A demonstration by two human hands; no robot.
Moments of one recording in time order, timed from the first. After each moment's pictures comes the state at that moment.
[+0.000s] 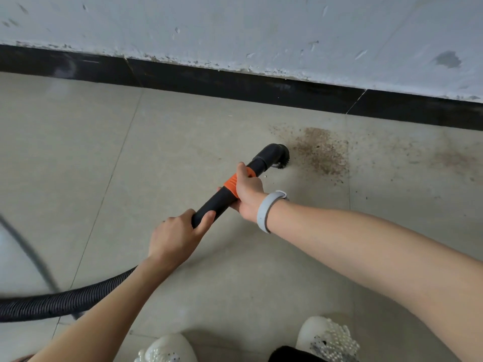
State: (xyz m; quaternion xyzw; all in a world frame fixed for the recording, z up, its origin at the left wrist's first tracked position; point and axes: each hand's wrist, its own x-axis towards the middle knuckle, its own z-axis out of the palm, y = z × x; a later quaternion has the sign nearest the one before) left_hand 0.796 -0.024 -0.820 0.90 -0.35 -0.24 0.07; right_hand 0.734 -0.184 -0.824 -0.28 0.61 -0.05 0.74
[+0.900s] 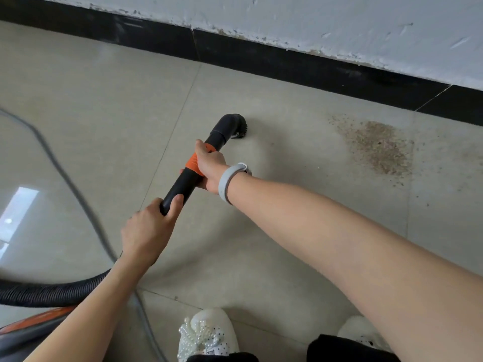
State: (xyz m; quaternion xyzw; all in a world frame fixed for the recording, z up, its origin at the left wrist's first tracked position) left_hand 0.875 0.090 -0.823 0.97 -0.17 -0.18 0.10; right_hand 0.875 -0.080 -0.806 -0.41 0.50 0.09 0.75
